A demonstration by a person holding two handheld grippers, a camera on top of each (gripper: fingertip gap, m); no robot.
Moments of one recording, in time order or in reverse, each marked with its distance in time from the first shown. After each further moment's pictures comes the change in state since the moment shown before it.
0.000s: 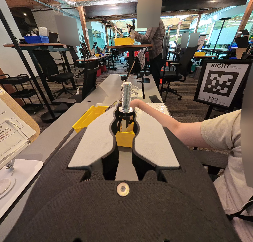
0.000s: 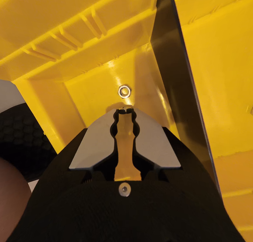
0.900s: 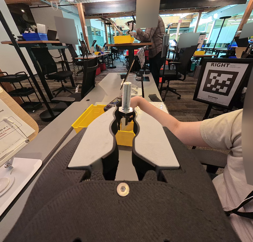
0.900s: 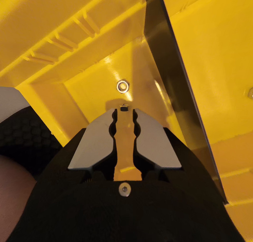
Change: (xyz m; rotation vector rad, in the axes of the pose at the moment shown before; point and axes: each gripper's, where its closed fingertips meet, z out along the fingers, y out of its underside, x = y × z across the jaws) left arm 0.000 0.002 0.000 -0.012 0.003 -0.008; right arm 0.000 0.006 -0.008 -0.067 0.032 0.084
